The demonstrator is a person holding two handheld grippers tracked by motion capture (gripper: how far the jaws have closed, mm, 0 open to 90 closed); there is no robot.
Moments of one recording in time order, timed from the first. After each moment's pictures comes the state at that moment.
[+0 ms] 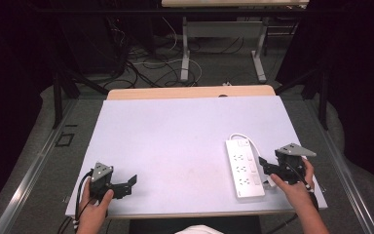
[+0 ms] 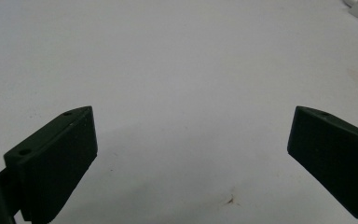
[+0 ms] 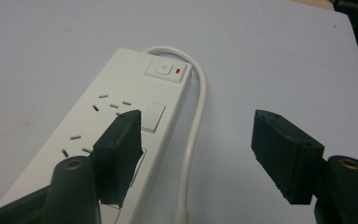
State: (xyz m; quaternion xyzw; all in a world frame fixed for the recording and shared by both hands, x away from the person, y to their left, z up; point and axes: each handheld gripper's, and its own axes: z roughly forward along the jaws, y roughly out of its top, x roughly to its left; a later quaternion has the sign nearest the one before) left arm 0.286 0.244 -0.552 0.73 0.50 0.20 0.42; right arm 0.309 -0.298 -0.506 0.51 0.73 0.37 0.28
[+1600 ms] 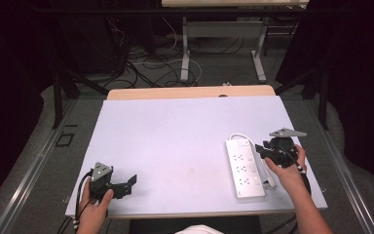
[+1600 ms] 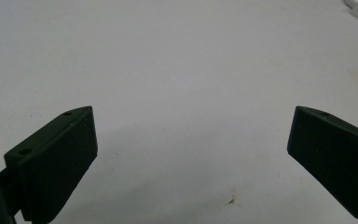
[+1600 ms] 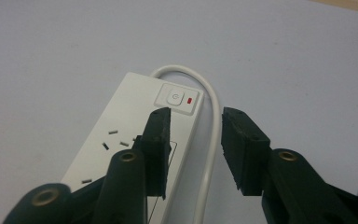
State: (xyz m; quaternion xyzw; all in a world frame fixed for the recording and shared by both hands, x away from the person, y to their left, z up) left arm 0.286 0.245 -0.552 0.73 0.50 0.20 0.42; right arm 0.348 -0.283 -0.485 0.51 0.74 0.36 0.24
